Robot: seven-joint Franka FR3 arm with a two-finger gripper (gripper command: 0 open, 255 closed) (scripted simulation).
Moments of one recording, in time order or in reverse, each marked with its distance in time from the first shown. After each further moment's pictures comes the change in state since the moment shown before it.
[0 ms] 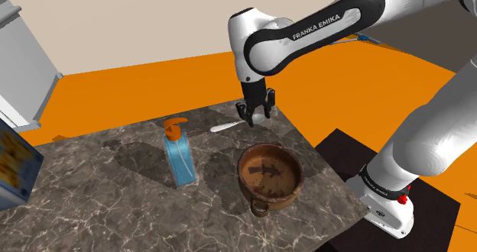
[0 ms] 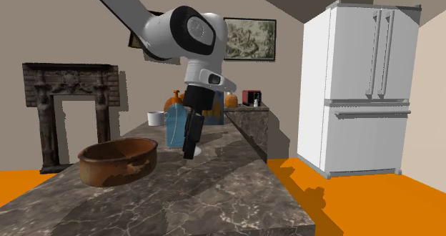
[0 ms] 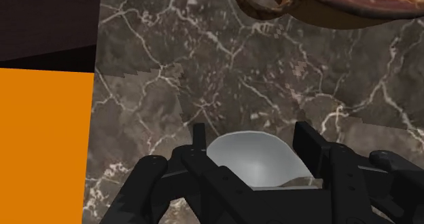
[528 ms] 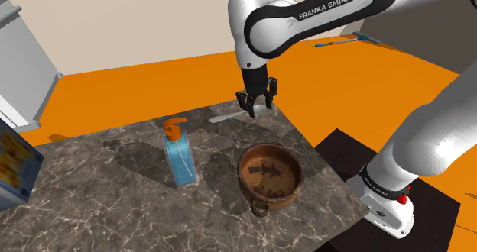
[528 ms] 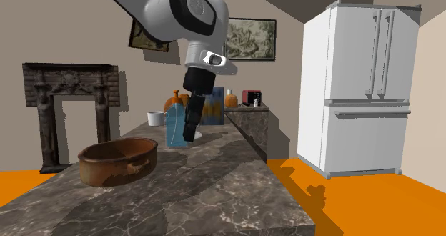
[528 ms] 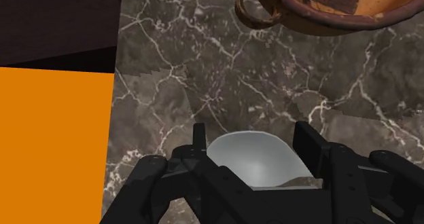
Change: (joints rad) arm -0.004 -0.042 -0.008 0.069 0.011 -0.109 -0.012
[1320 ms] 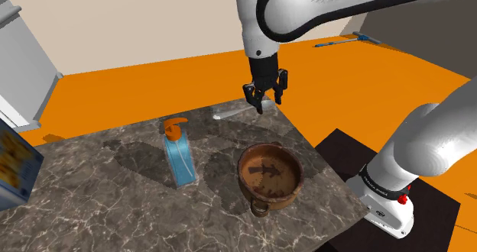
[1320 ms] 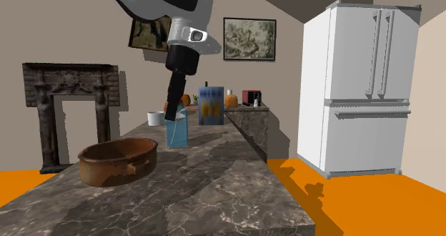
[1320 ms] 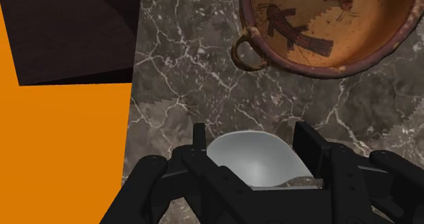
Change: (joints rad) arm 0.023 -0.132 0.007 0.000 0.056 -0.123 0.010
